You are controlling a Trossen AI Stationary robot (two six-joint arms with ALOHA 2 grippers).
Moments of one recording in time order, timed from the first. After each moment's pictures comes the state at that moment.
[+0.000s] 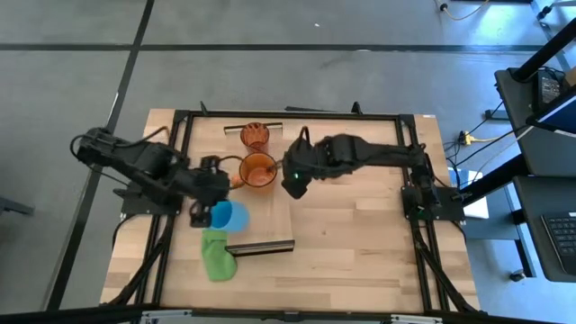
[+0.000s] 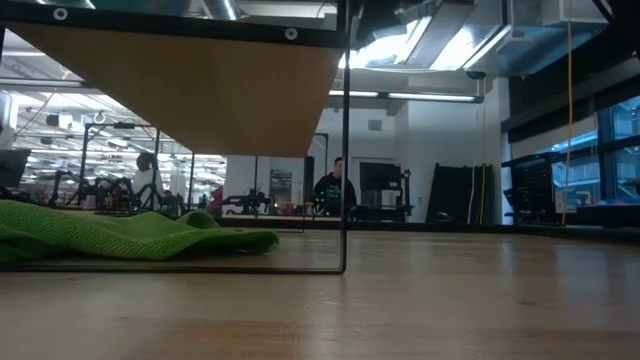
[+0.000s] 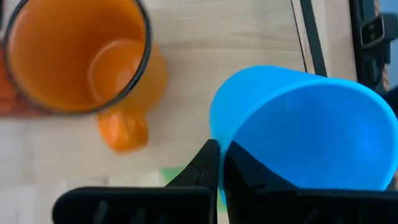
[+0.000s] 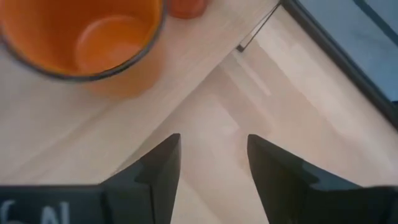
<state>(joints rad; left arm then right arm) -0.36 1.28 1.53 -1.35 -0.20 -0.30 0.11 2.05 2.35 -1.53 0.41 0.74</state>
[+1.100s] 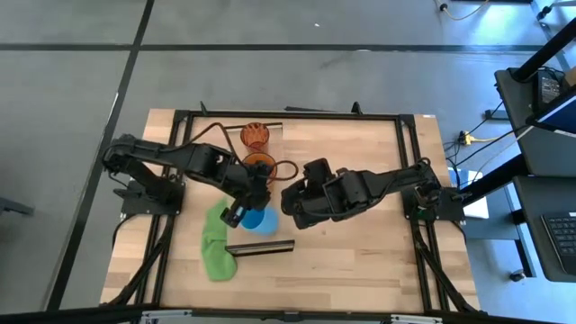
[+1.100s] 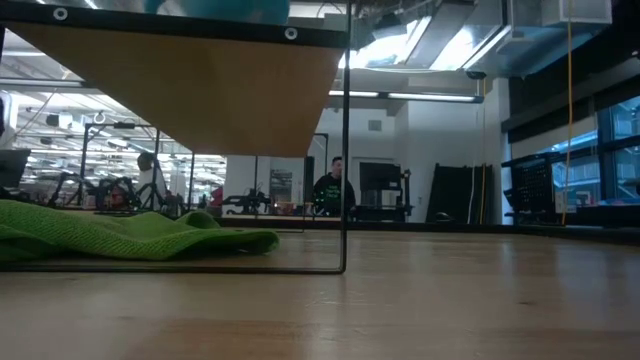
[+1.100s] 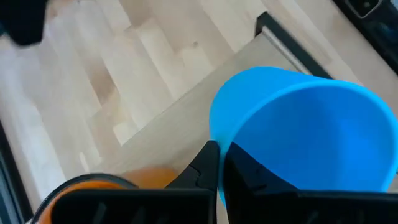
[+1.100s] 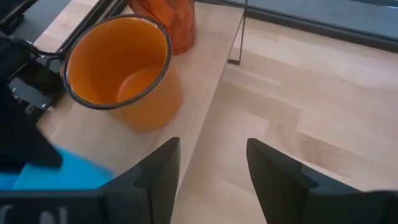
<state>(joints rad) -0.19 1.55 1.67 -1.15 -0.03 0.38 0.34 2.05 2.35 -1.57 0.70 1.41</state>
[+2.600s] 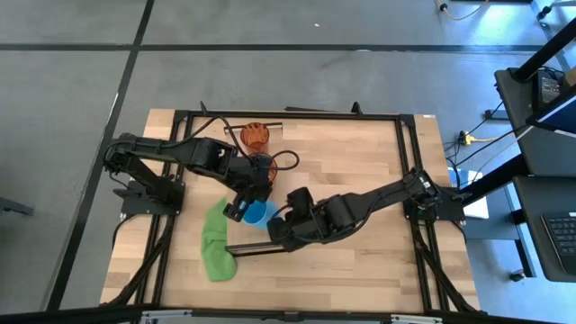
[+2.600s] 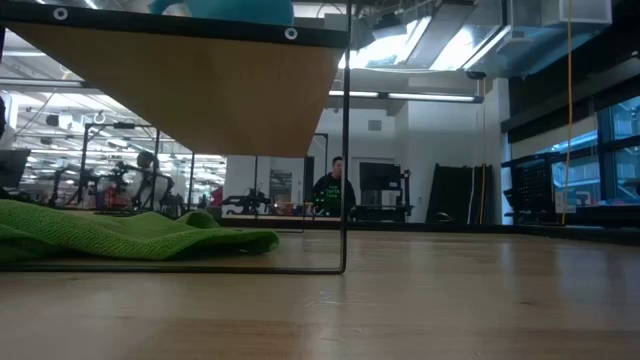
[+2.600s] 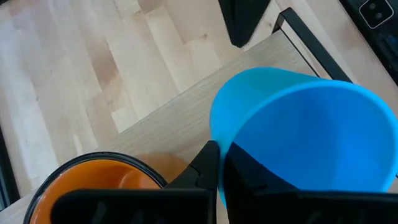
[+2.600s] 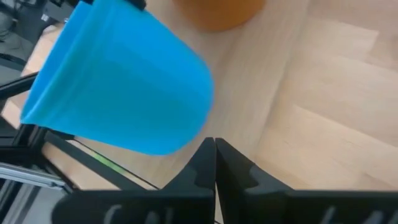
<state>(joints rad) -0.14 1.55 1.67 -1.17 -0.01 0.32 0.40 2.10 2.21 -1.24 0.46 1.46</state>
